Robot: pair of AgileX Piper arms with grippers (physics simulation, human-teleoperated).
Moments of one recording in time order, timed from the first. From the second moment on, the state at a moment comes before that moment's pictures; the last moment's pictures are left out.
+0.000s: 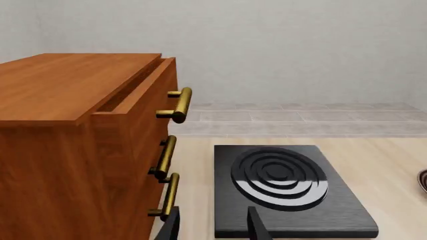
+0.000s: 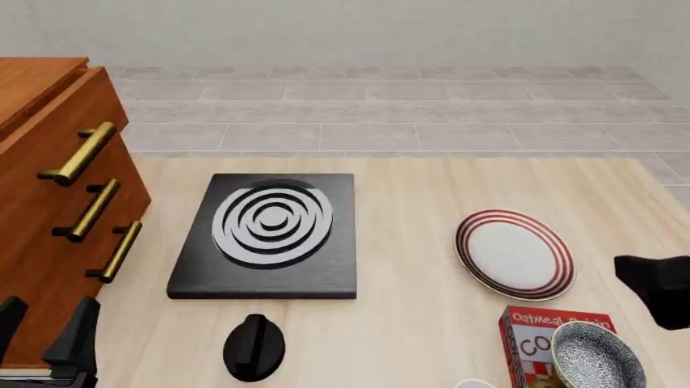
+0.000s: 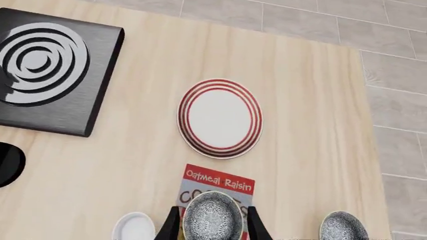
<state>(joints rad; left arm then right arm) 0.00 0.00 0.00 0.00 0.00 0.03 0.60 -0.87 1.01 -0.14</state>
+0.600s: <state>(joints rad) 0.00 0.00 0.00 0.00 0.00 0.05 0.52 -0.78 1.13 -0.09</state>
